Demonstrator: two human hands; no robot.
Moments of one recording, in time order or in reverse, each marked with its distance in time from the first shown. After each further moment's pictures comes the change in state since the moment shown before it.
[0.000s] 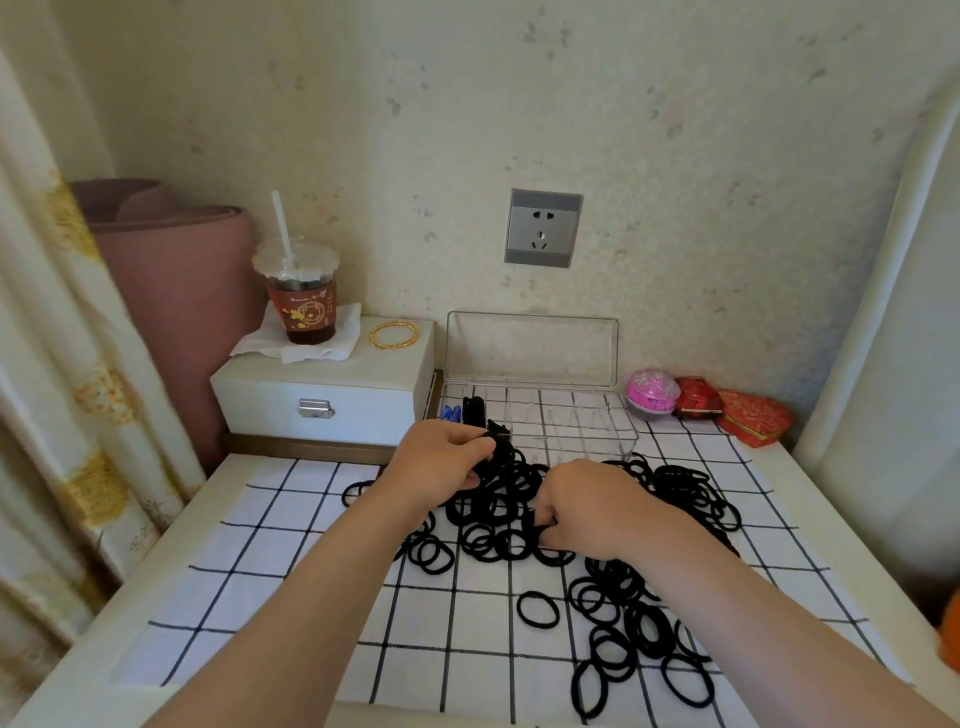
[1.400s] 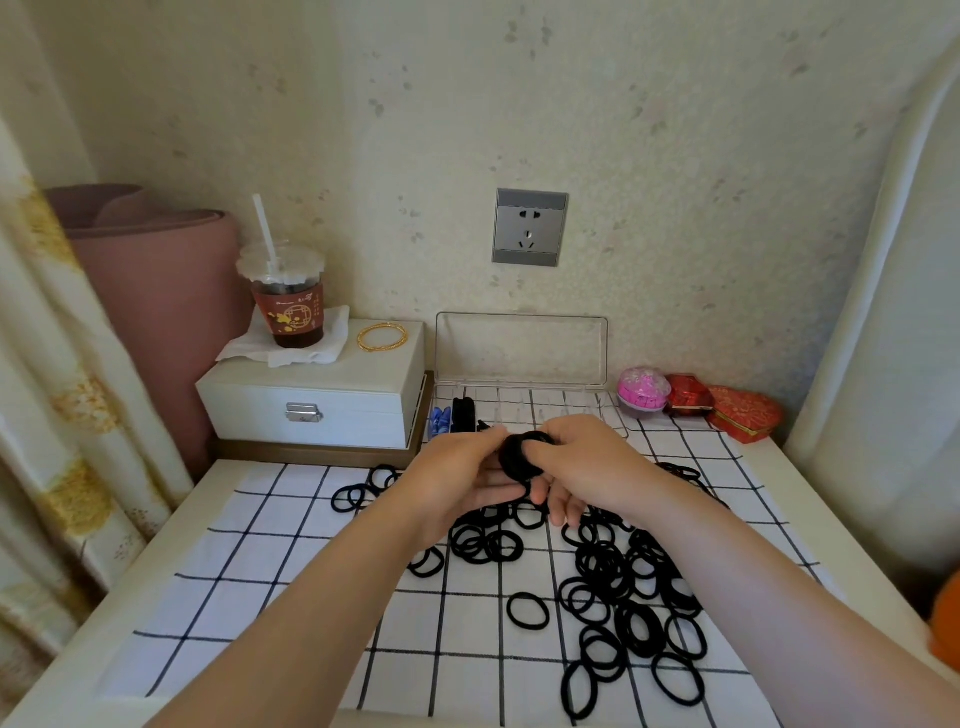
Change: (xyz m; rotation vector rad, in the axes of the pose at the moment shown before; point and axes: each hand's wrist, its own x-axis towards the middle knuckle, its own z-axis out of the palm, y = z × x) left_hand -0.009 0.008 0.023 -0.495 -0.273 -0.160; right_hand -0.004 0.001 -0.029 1.044 0.079 0.126
